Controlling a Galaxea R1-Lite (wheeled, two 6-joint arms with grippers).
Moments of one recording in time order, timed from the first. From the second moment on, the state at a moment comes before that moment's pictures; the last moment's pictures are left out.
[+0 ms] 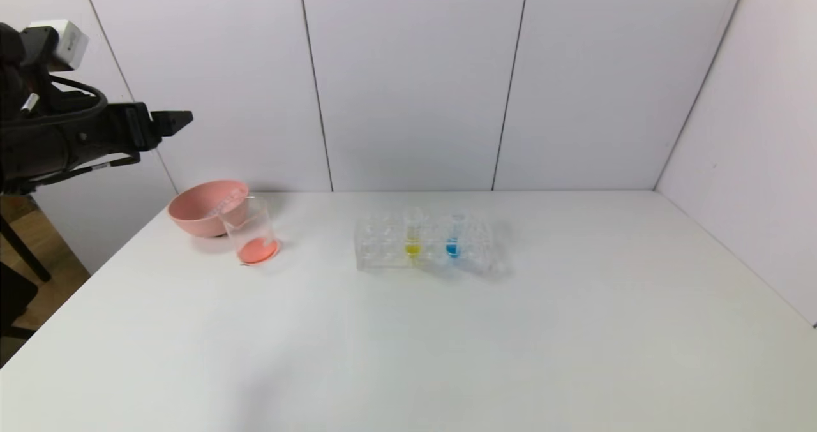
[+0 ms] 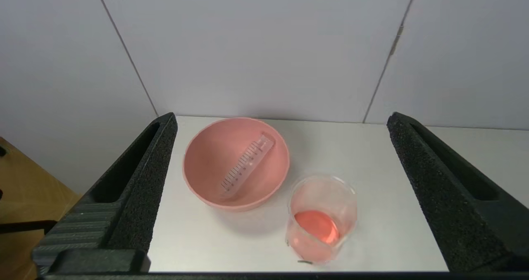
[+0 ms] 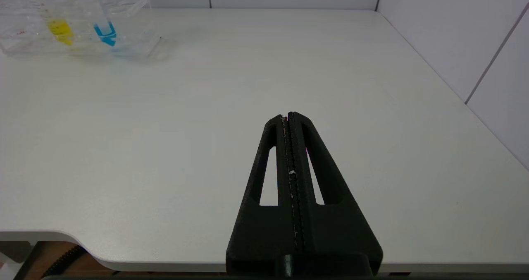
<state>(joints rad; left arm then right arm) 0.08 1.56 -1.10 -0.39 -0.03 -0.01 0.00 0.00 0.00 0.00 0.00 0.00</state>
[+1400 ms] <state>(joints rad) -0.70 1.45 -0.75 -0.71 0.59 -0.10 0.00 0.00 0.00 0.00 0.00 0.00</state>
